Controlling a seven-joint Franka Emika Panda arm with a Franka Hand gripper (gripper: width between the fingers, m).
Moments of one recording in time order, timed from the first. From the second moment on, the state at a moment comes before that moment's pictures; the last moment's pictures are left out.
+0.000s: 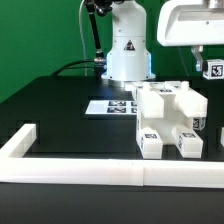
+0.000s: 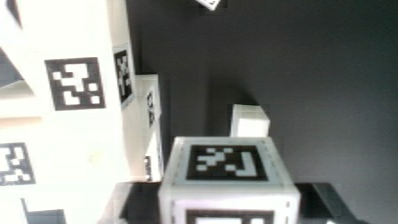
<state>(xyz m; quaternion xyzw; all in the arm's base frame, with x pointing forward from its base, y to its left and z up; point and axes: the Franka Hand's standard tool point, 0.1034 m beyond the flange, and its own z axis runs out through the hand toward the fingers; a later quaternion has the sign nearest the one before) 0.541 0.117 0.131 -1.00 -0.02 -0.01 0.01</state>
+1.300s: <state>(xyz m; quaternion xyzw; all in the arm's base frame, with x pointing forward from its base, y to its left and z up) 0.551 0.069 0.134 -1.00 -0.06 -0.01 0.00</state>
